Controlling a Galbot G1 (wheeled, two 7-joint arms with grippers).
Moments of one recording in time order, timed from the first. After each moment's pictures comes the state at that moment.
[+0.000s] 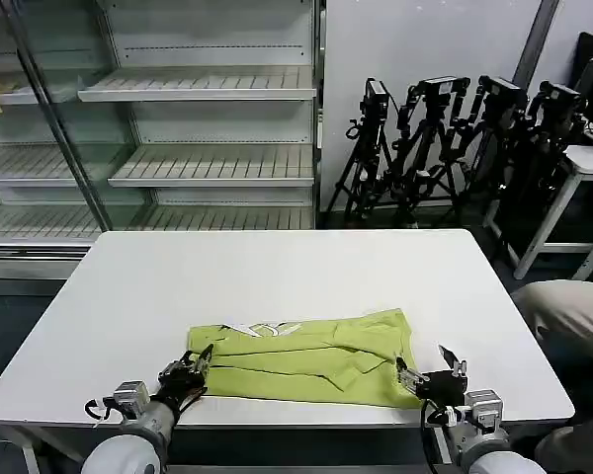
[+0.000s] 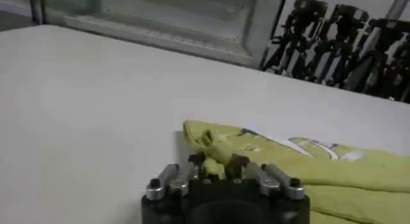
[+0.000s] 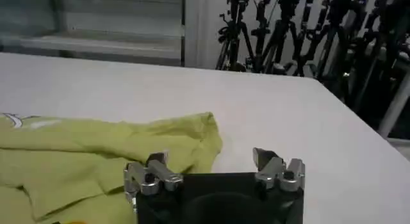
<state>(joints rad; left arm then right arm) 1.40 -1.31 -0.54 -2.02 -0.49 0.55 -0.08 -1.50 1.18 0.51 2.24 0.34 -0.57 0.15</state>
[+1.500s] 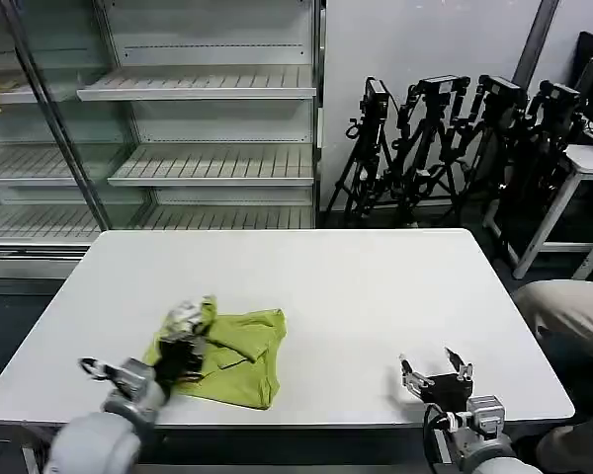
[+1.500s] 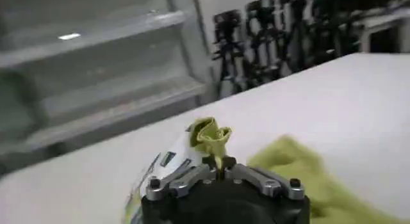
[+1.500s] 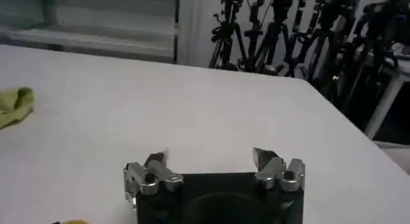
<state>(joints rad) 1.32 -1.13 -0.43 -2.16 -0.19 0.55 0.12 -1.53 1.20 0.54 2.24 0.29 -0.54 0.14</state>
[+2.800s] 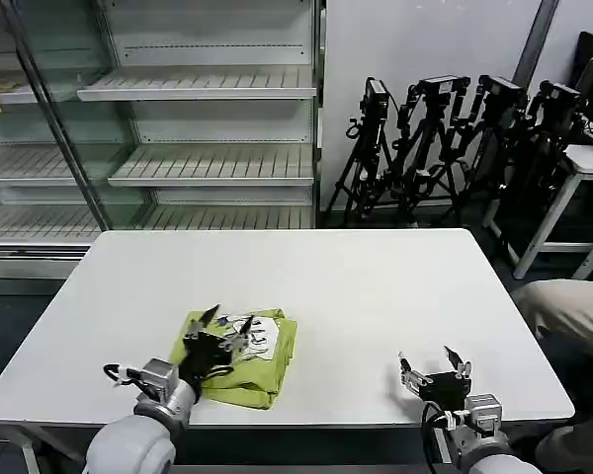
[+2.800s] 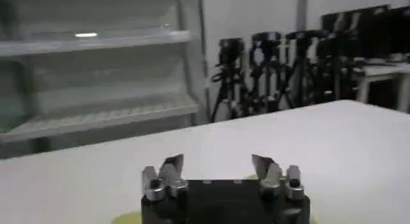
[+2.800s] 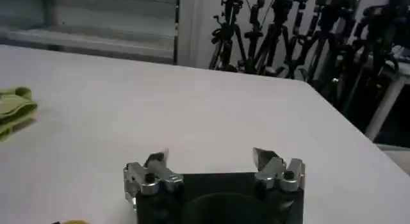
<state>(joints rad) 1.31 -1.21 -0.41 -2.18 -0.26 0.54 -0.03 -1.51 1.20 0.52 2.22 0.27 -0.53 0.14</state>
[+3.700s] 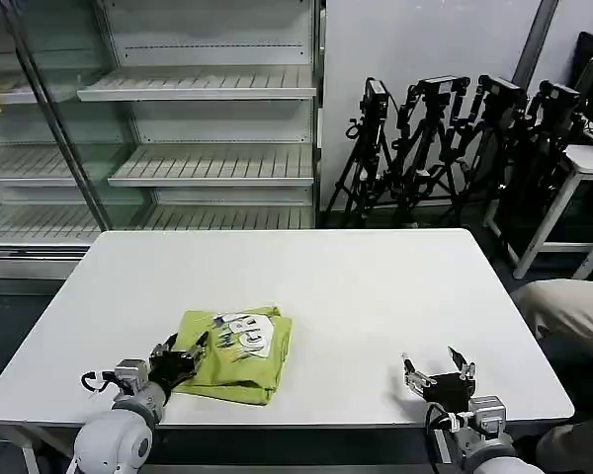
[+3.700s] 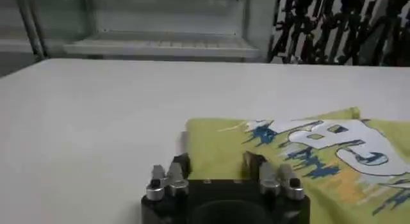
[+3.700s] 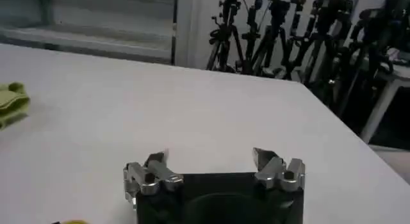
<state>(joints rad) 1.29 -1.21 -0.53 -1.94 -0.43 0.57 -0.06 -1.53 1.19 0.54 2.22 0.27 -0.53 0.14</state>
